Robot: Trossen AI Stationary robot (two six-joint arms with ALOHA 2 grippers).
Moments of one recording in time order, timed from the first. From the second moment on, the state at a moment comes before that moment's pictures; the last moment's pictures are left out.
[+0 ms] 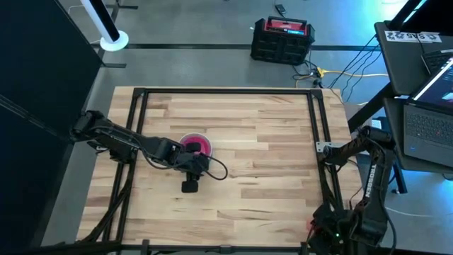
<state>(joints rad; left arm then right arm) -0.28 1.52 1.17 -0.70 -0.16 -0.23 1.29 1.63 1.35 -1.07 0.21 2.20</state>
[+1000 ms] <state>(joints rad) -0.28 1.52 1.17 -0.76 -0.16 -0.24 1.21 1.69 1.17 -0.92 0.10 2.04</state>
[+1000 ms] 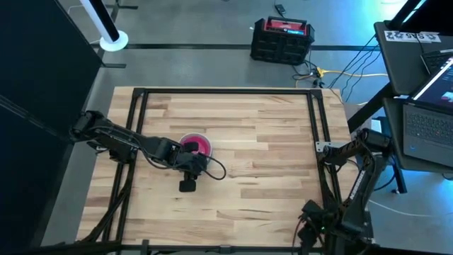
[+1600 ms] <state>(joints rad) -0.32 1.48 1.17 -0.85 -0.16 -0.23 0.78 1.68 1.25 -0.79 0.11 1.42</state>
